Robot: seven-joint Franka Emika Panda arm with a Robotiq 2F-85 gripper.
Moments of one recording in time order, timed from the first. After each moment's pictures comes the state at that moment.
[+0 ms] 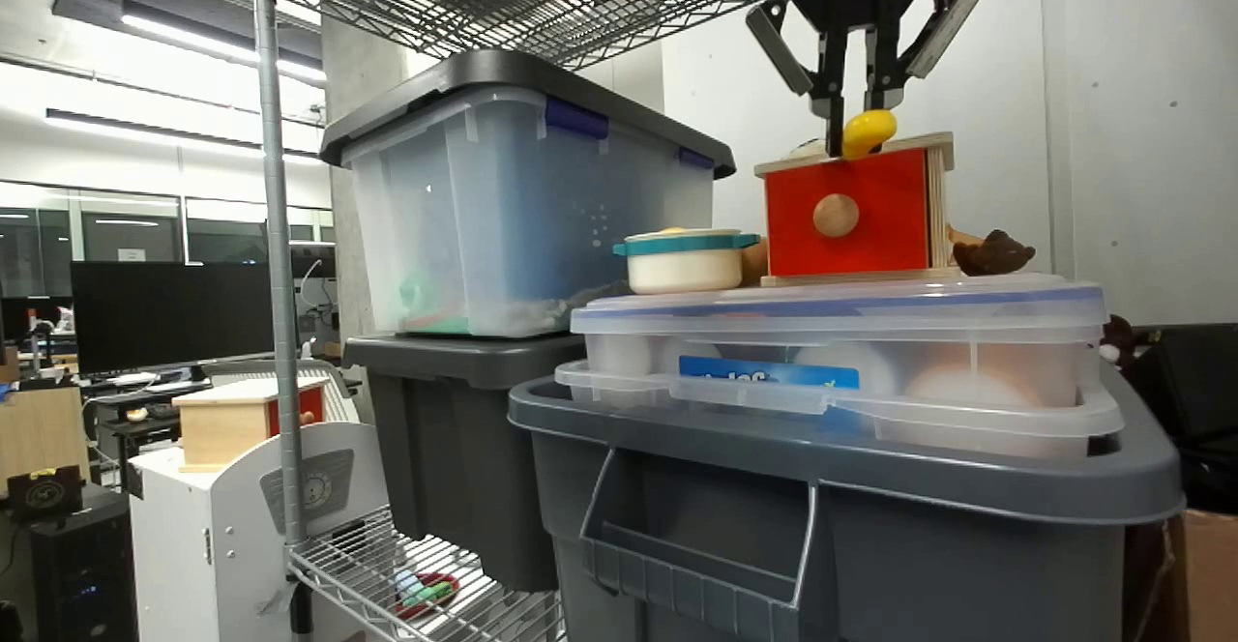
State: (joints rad) arm -0.16 0.09 -0.16 -1.84 0.35 2.21 -0.93
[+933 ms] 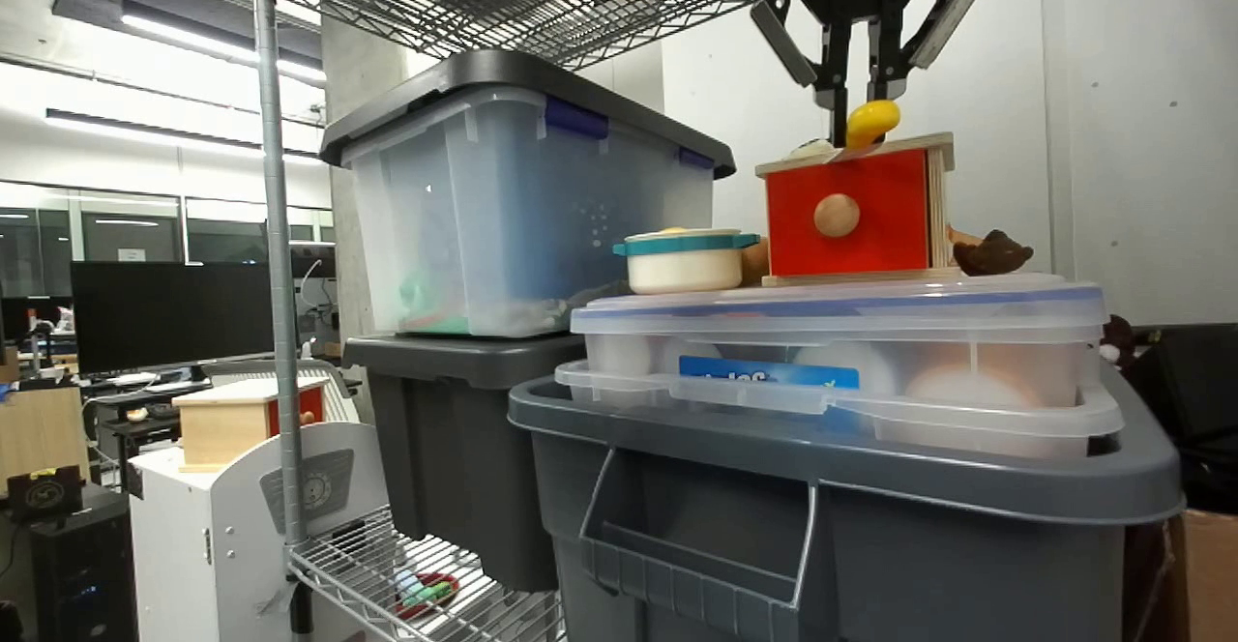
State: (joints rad) arm -0.16 0.10 -0.16 -1.82 0.35 2.21 -0.93
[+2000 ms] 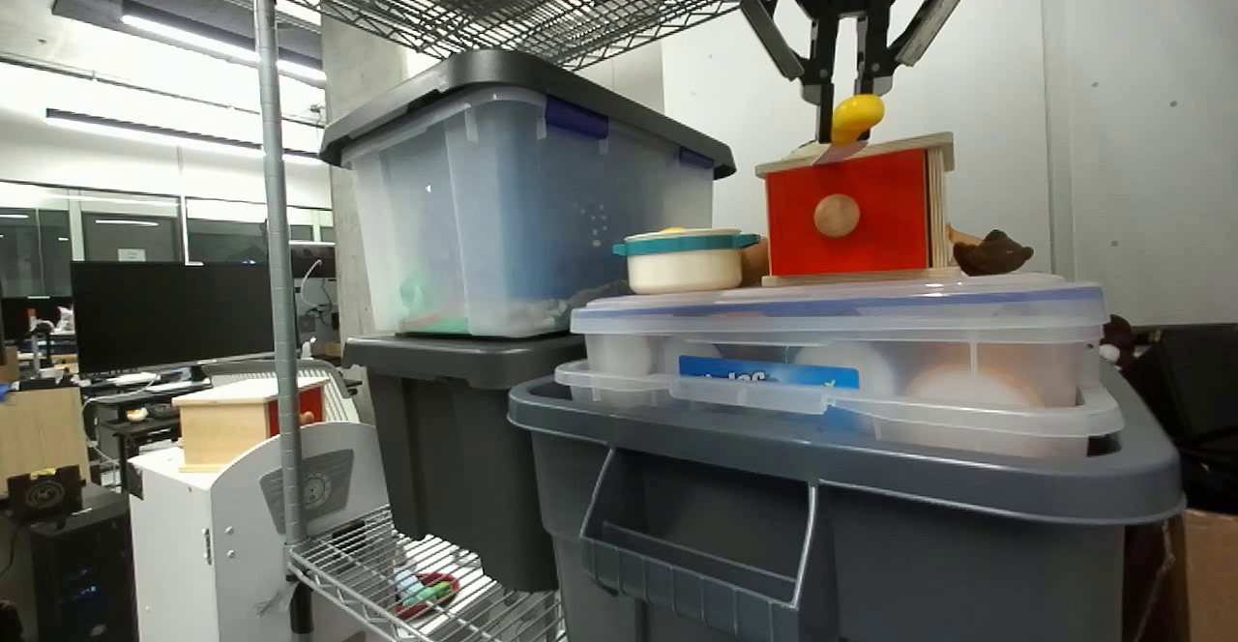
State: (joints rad) arm -0.16 0.10 -0.16 -1.80 0.35 2.15 -0.92
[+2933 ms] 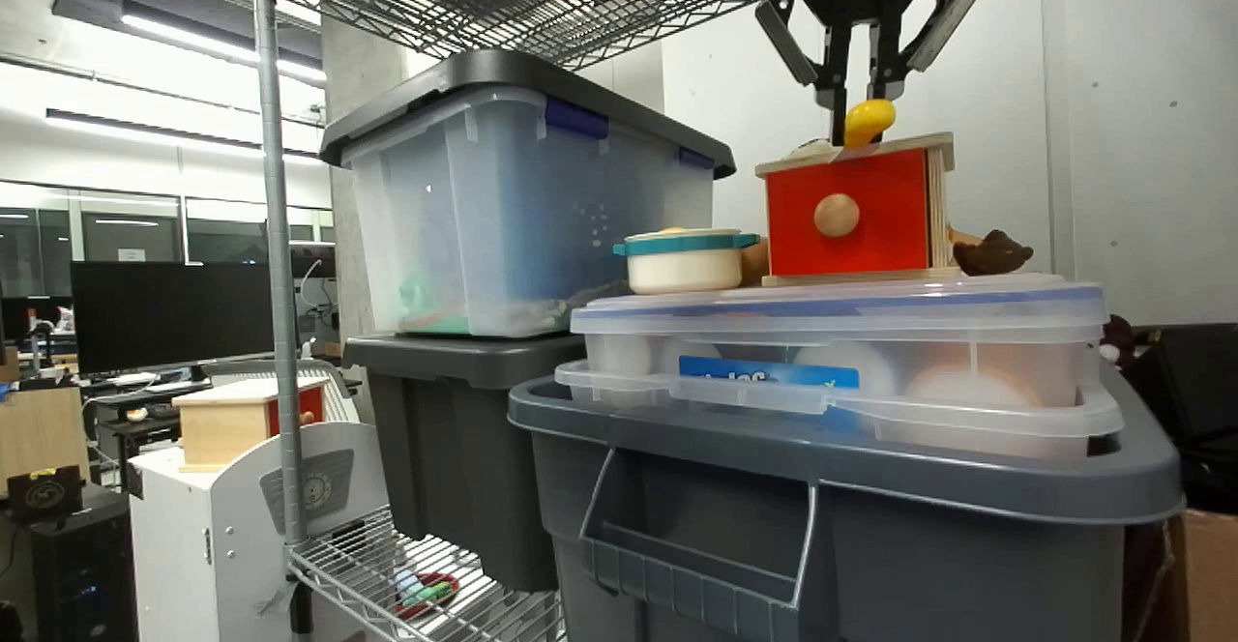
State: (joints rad) arm -0.16 0.15 -0.16 -1.74 0.35 2.15 -0.89
